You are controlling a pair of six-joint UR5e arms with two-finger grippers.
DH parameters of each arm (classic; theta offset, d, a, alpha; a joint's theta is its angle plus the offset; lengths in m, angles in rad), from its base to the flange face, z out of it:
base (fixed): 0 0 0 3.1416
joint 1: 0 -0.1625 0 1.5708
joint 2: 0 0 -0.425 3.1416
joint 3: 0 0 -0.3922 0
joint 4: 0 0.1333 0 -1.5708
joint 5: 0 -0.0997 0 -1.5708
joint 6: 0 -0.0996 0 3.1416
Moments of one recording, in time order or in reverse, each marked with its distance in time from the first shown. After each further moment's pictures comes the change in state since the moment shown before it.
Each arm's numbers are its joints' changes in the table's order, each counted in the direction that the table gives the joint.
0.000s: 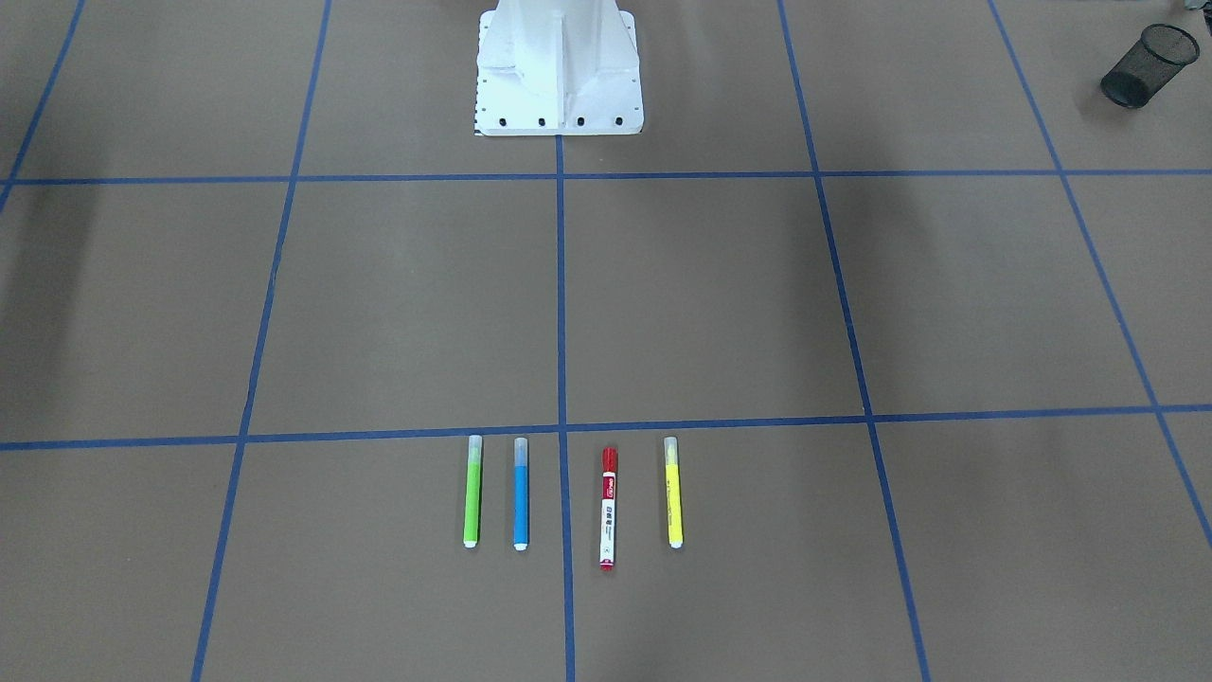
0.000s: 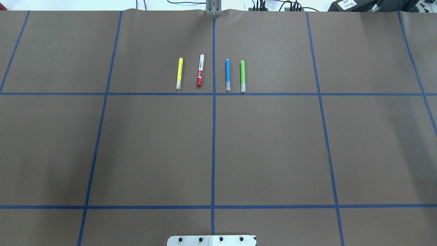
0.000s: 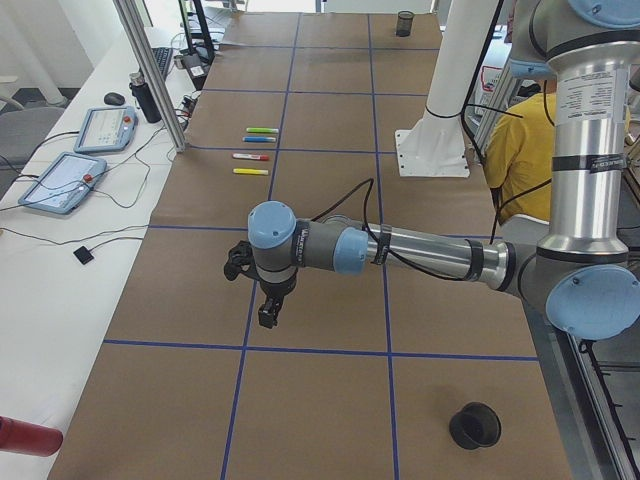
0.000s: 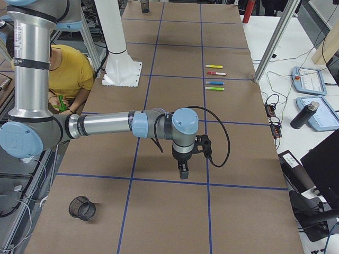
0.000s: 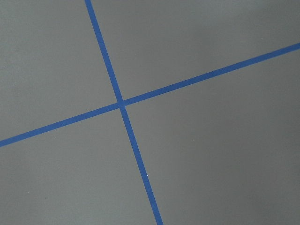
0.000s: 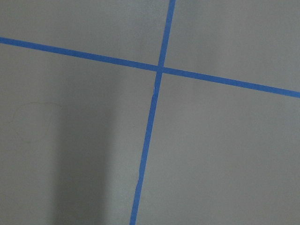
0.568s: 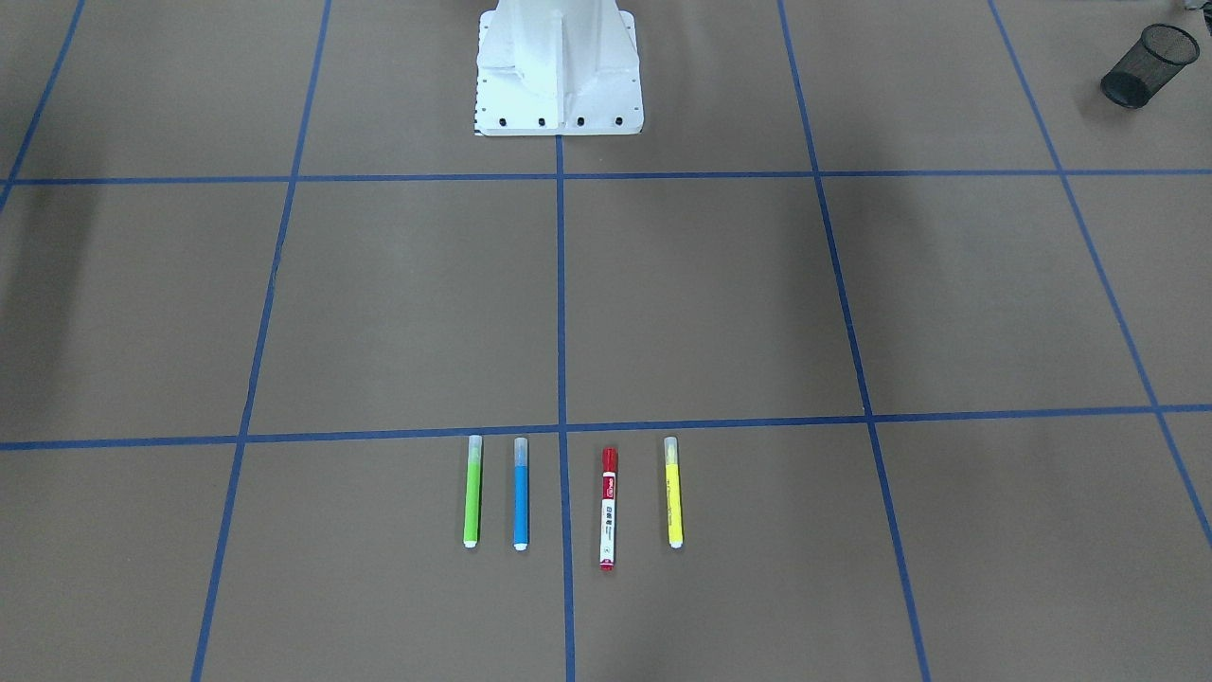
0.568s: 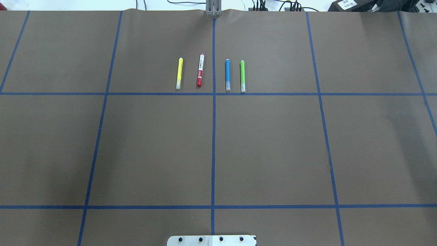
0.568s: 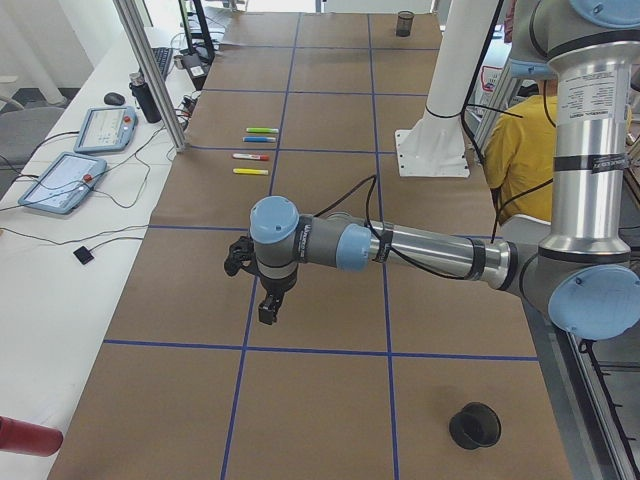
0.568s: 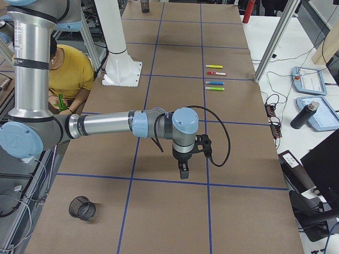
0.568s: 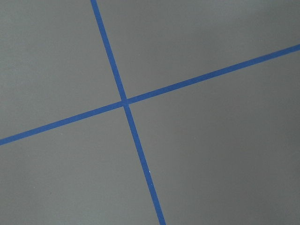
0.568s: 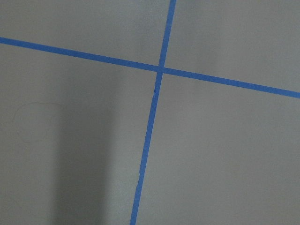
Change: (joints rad) left arm 0.001 0.004 -0.018 -0.001 -0.001 0.005; right arm 0.000 -0.002 0.004 0.001 0.001 0.007
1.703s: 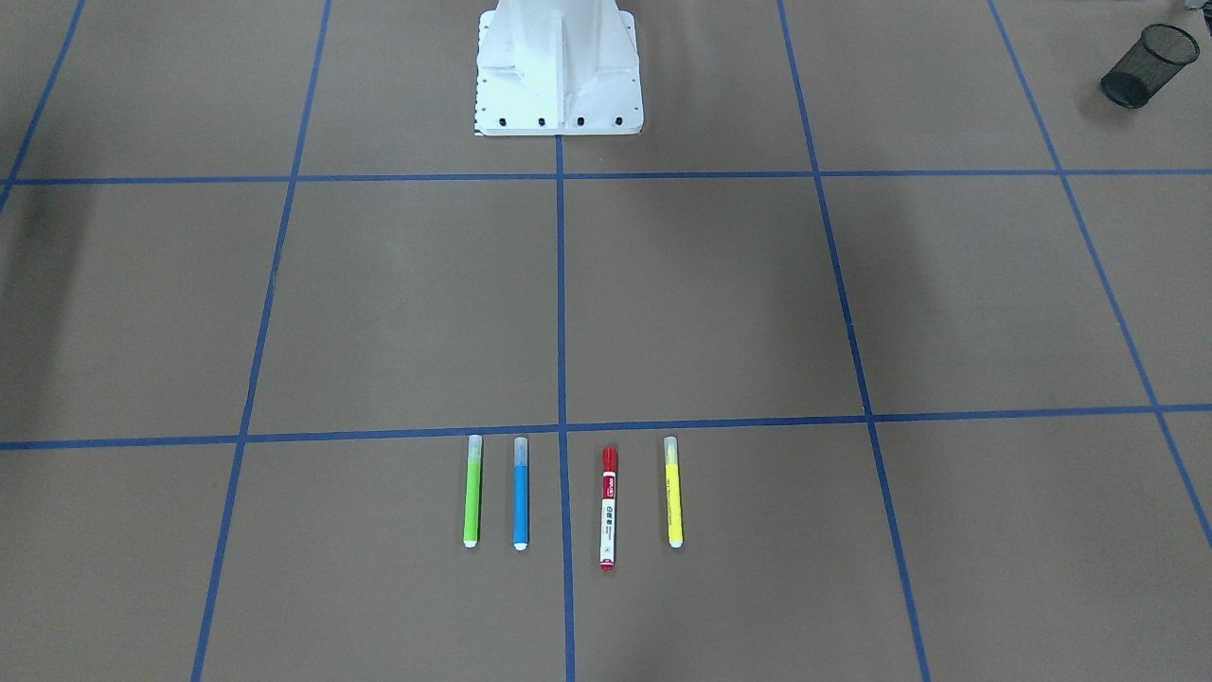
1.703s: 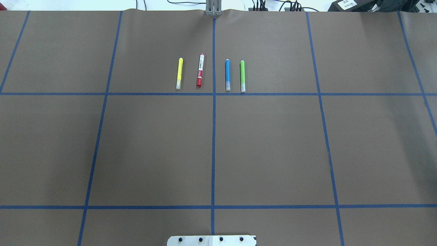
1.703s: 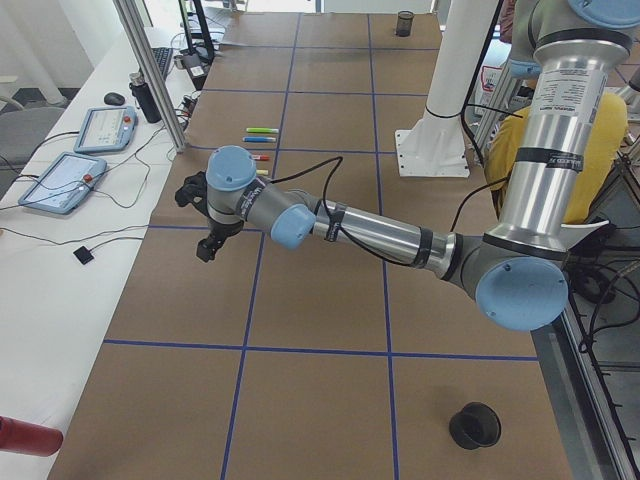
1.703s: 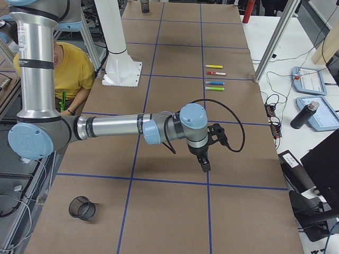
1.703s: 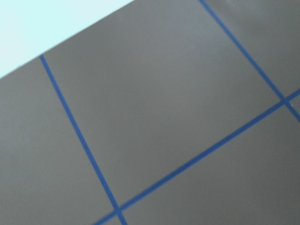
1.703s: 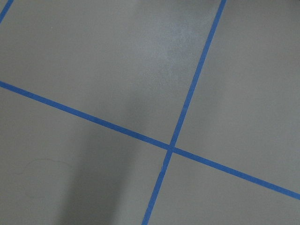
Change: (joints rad) left arm -0.043 0.264 0.156 -0.343 0.086 0.223; right arm 0.009 -0.074 -0.101 0.311 -0.041 -0.023
